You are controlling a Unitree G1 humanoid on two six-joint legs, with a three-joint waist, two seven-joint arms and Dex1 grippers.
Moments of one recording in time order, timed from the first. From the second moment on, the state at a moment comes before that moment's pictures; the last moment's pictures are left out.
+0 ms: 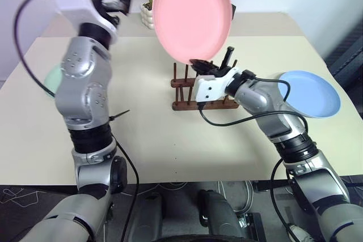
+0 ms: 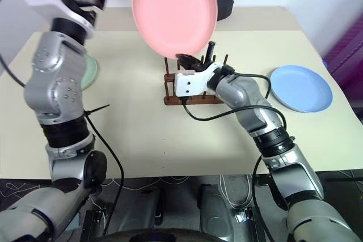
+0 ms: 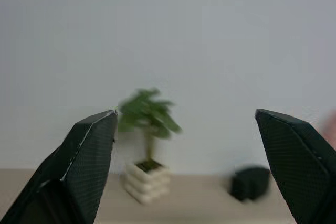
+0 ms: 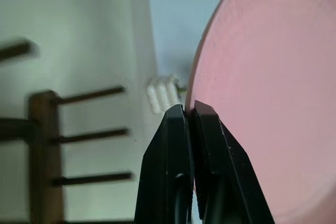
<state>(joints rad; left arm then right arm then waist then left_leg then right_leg) -0.86 0.26 0.32 -0.22 -0.28 0.51 -0.06 -0.71 -0.53 0.24 0.04 -0.48 -0.21 0.43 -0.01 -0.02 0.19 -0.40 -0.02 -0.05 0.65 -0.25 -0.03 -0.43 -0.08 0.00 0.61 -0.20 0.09</state>
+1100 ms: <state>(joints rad) -0.11 0.61 -0.07 -0.38 -0.48 0.51 -0.87 -0.47 -0.61 -0.30 -0.20 0.92 0.65 0.84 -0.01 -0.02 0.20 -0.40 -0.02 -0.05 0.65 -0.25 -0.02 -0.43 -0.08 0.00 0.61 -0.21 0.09</state>
